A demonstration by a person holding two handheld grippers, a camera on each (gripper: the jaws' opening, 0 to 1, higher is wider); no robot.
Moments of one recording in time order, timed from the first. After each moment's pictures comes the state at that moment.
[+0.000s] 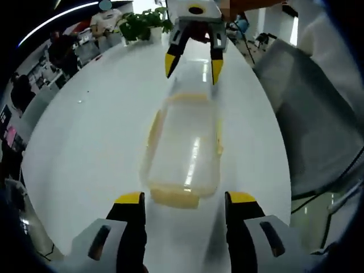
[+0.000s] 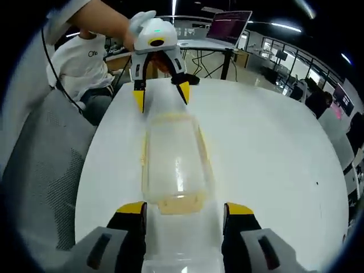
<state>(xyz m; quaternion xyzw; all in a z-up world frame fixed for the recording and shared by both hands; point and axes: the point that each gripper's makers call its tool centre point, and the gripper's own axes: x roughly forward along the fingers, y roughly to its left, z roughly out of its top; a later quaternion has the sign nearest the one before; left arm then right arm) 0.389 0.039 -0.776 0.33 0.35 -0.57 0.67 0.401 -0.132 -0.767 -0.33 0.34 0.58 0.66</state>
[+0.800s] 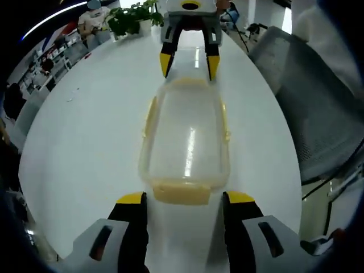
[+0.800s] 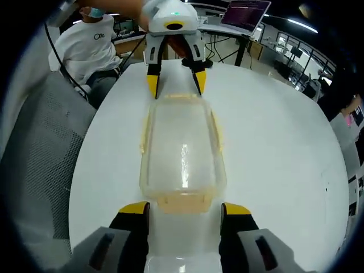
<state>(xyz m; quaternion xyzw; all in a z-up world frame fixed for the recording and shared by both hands) 0.397 0.048 -0.798 0.35 0.36 -0.58 0.64 0.393 -0.125 -0.794 -0.36 0.36 0.60 0.62</state>
